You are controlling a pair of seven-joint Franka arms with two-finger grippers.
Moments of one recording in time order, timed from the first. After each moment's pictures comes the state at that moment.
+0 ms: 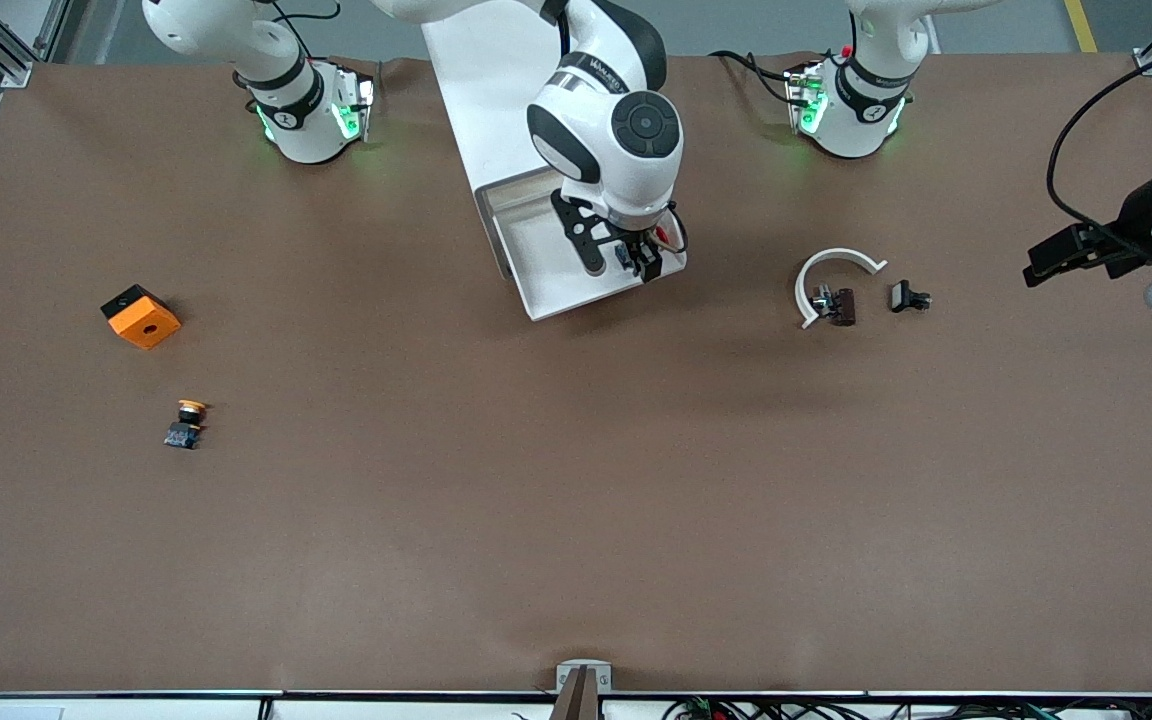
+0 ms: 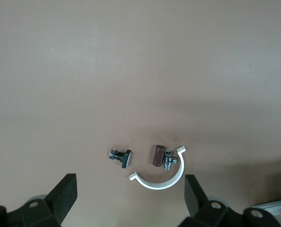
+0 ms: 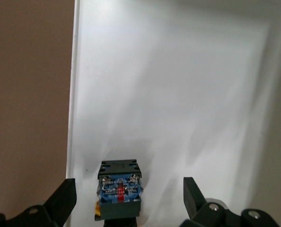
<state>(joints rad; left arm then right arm) 0.09 -0.06 -0.07 -1.73 -0.01 1.64 -0.08 1.00 0.64 -0.05 -1.33 0.17 1.87 1.99</state>
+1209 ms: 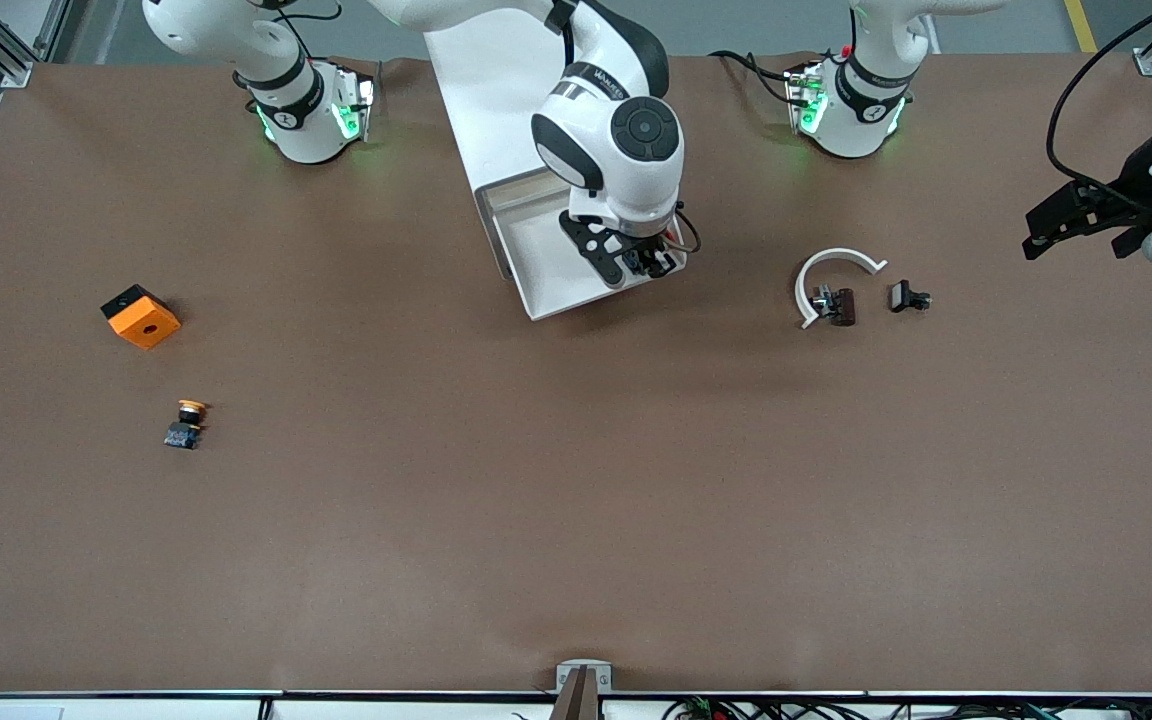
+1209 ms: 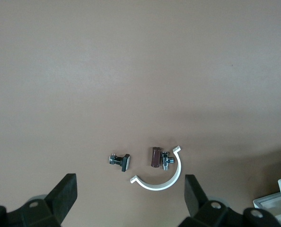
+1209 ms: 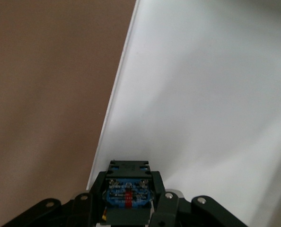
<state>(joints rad) -0.03 -0.11 0.00 -1.73 0.00 1.64 -0.04 1.00 0.67 -0.05 -1.31 0.18 1.95 1.80</state>
